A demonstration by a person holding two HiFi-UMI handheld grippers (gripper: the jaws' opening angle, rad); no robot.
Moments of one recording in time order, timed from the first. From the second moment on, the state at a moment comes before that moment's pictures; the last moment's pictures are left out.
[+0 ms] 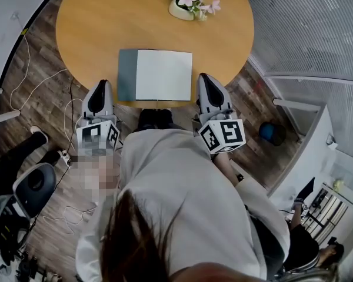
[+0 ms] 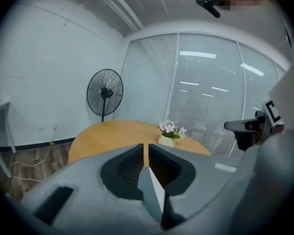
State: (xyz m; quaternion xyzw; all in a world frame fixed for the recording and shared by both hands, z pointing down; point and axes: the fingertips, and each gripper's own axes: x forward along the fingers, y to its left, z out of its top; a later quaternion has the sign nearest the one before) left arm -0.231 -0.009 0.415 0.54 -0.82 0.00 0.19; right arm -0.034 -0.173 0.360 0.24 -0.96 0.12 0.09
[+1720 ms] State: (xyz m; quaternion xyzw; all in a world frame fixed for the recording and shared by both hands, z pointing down) left arm -0.177 0.006 0.627 0.49 -0.74 0.05 0.46; right arm -0.052 -0.135 0.429 0.23 -0.94 0.17 0.18
